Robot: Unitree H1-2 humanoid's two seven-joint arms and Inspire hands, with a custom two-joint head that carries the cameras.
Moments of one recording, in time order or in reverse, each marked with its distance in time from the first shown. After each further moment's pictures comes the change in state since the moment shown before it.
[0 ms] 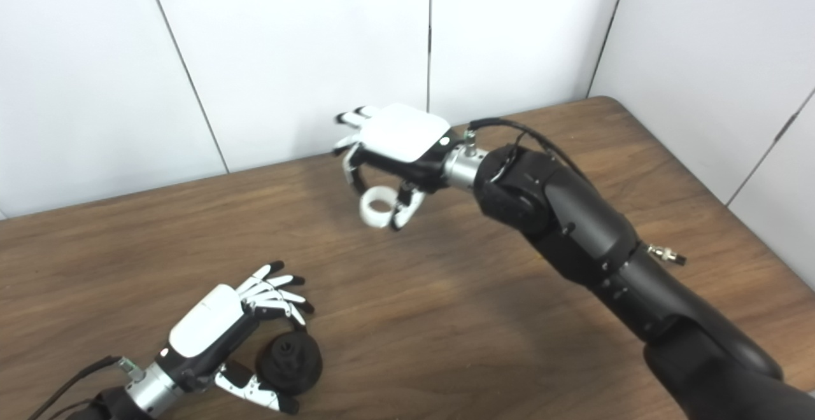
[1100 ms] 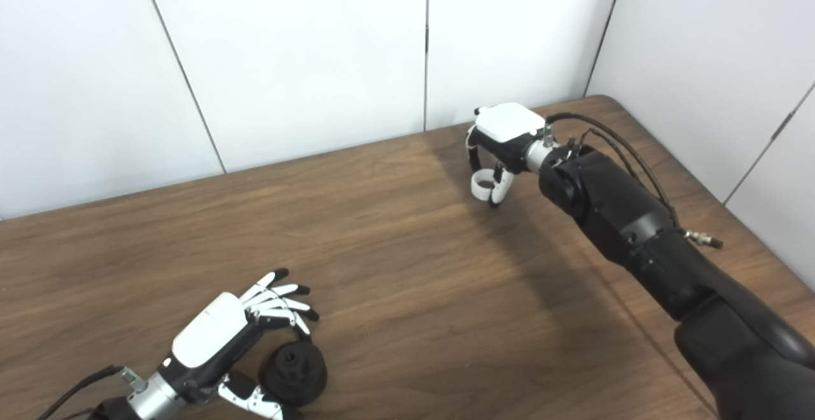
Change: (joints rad) left arm 0.028 0.019 -0.030 -0.080 -0.003 0.008 0.005; right arm -0.020 -0.113 0.004 0.516 -0.093 0.109 -0.219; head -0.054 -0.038
